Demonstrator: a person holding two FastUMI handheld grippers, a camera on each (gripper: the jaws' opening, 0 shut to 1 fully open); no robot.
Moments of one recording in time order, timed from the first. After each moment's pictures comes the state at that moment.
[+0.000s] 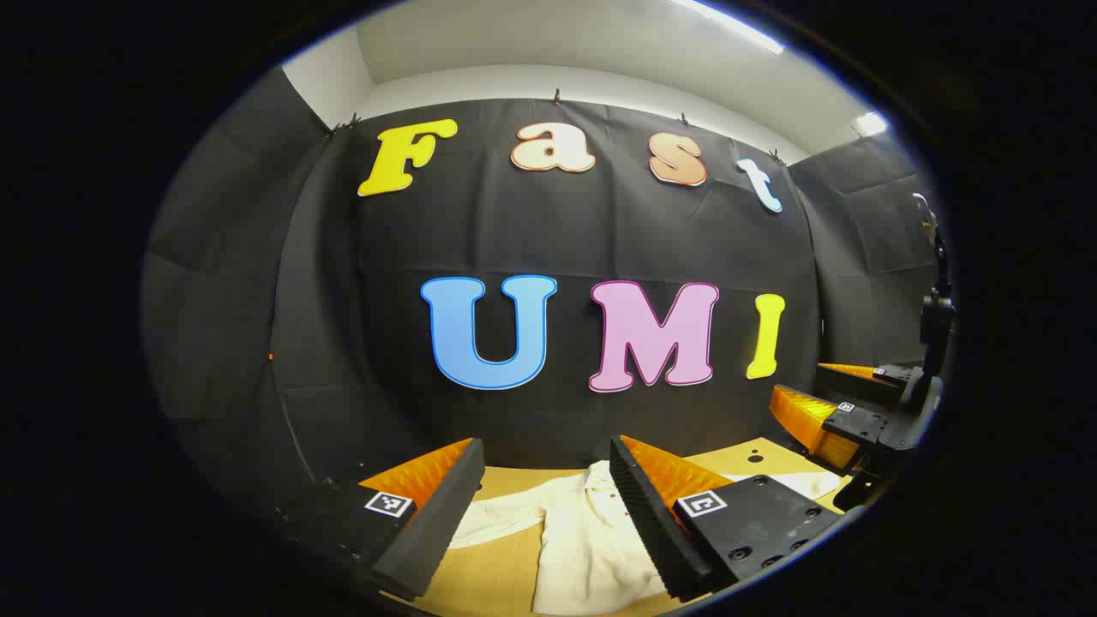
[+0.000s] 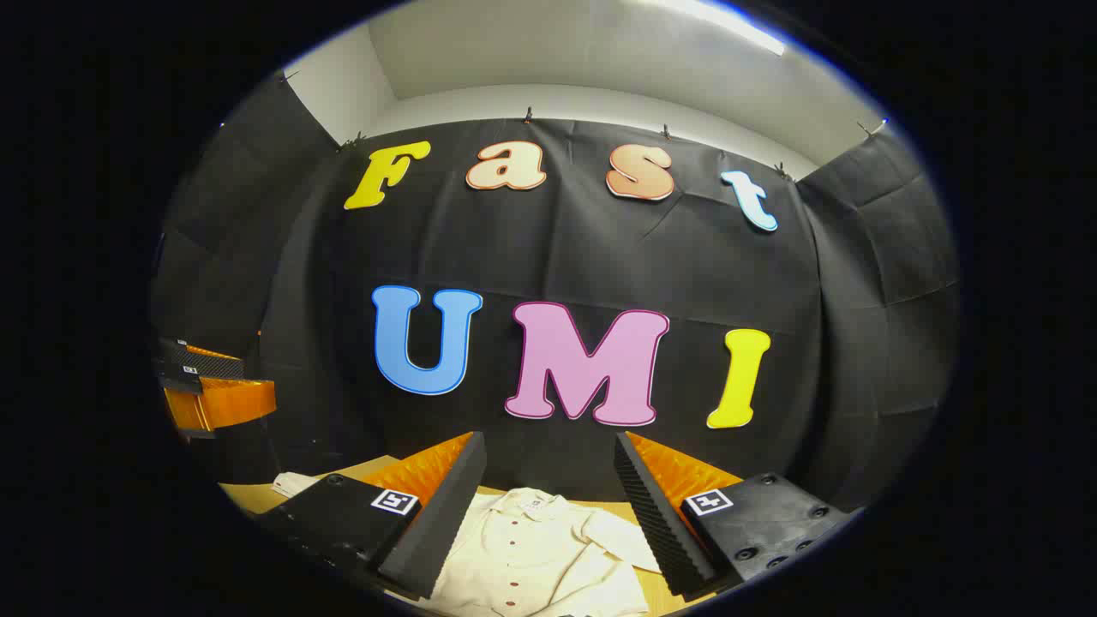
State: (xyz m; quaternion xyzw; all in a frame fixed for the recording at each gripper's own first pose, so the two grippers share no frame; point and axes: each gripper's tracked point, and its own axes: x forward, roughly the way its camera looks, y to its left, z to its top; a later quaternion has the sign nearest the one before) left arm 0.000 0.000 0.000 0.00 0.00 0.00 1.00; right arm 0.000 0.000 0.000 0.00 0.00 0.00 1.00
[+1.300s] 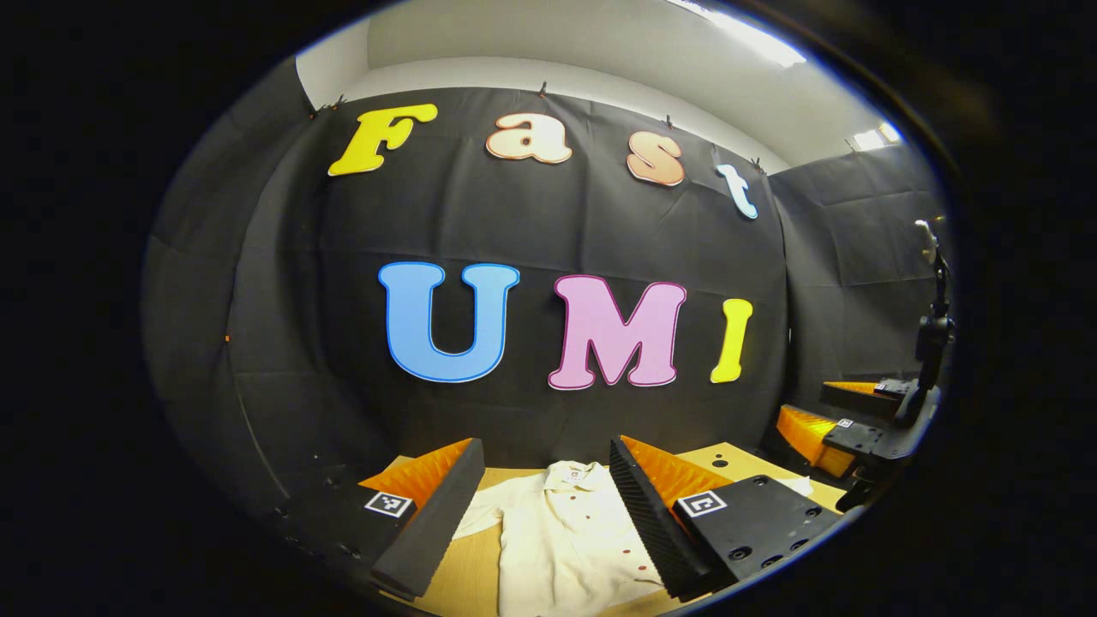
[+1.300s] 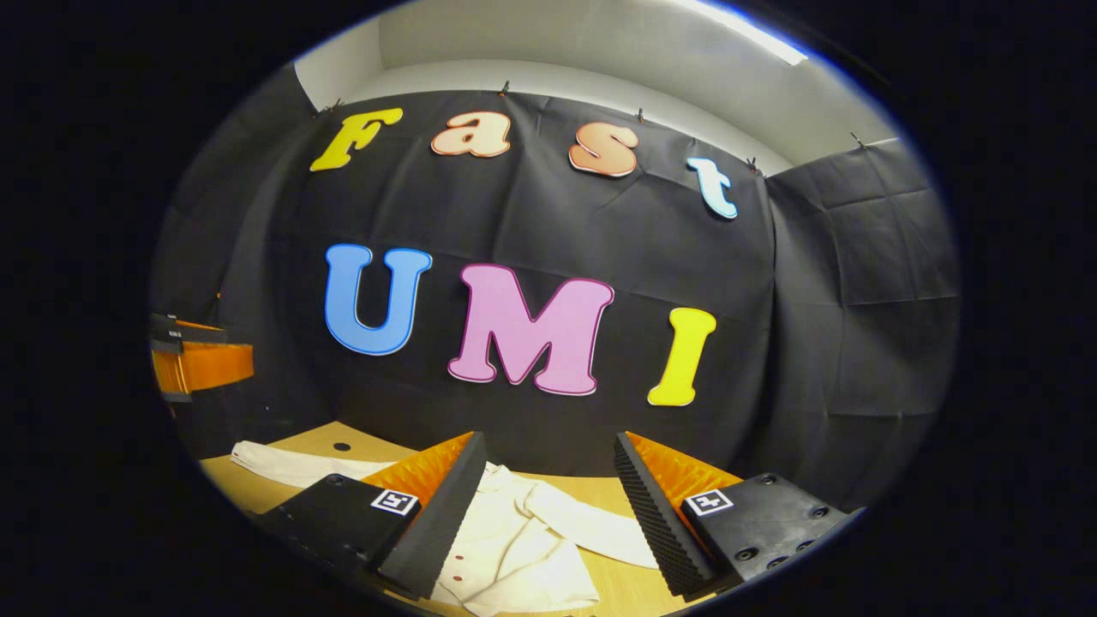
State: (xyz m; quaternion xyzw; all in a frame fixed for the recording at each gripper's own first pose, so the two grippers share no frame) left arm 0.024 -0.033 -0.017 -0.02 0.01 -0.06 1.00; right arm -0.011 -0.066 -0.043 -0.04 0.07 -0.08 0.99
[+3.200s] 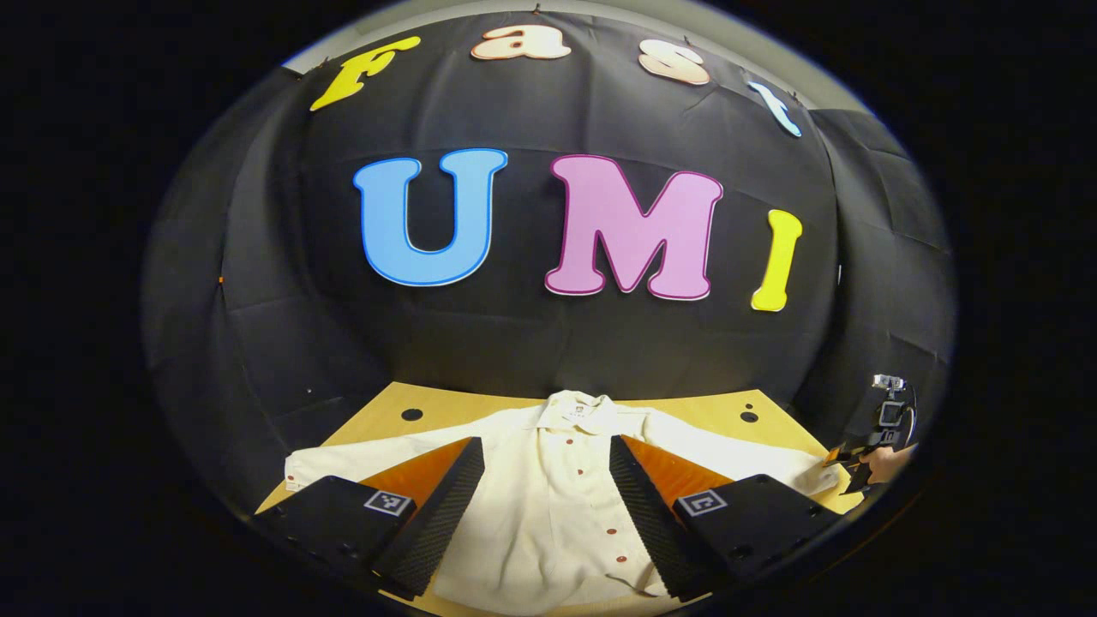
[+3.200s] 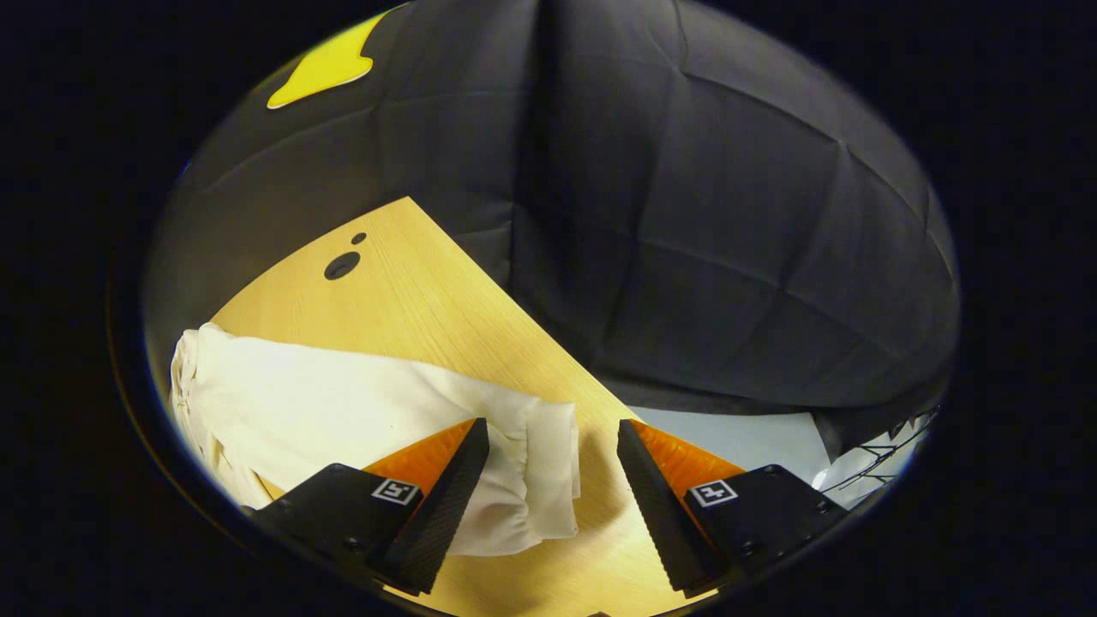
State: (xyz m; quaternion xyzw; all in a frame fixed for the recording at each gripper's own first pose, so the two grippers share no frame) left arm 0.113 -0.117 -0.129 -0.02 0.16 0.00 0.99; right arm -0.046 -0.458 -0.493 0.16 0.50 -0.39 0.76
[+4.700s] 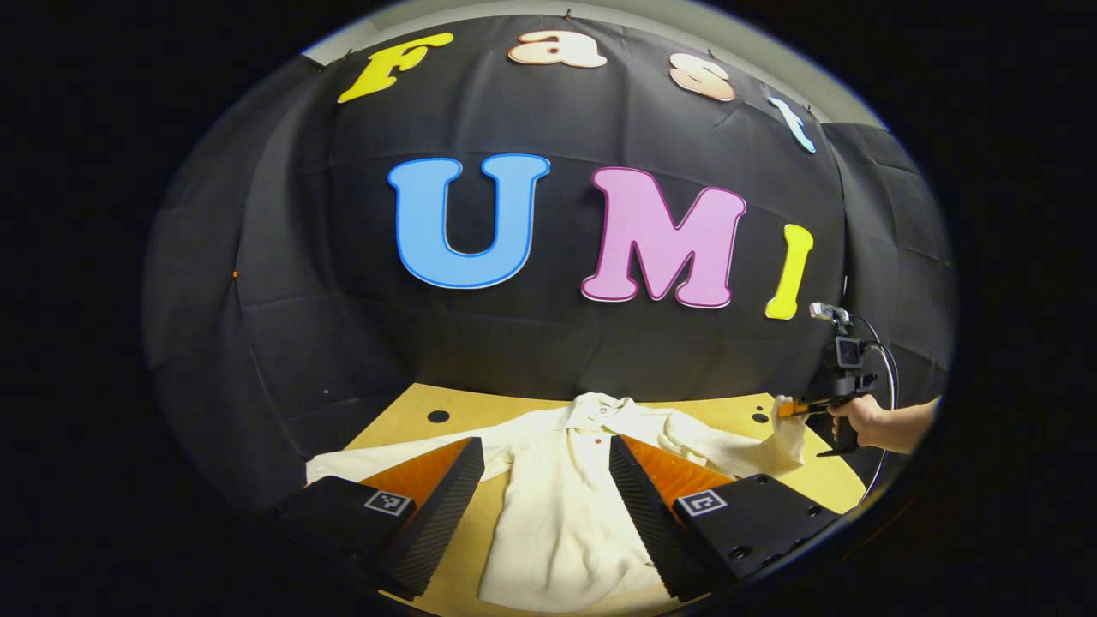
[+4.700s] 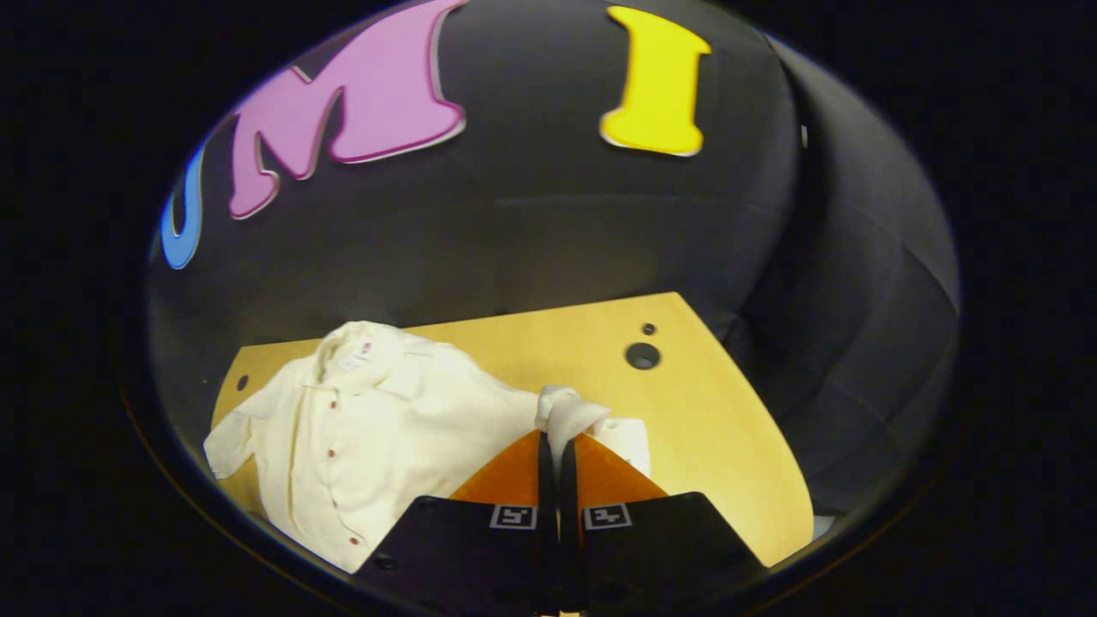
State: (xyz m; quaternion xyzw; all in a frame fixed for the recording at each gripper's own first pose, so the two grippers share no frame) left arm 0.089 -0.023 -0.125 -0.04 0.15 0.02 0.99; right arm 0.202 -0.193 -0.367 0.09 0.42 -0.10 0.90
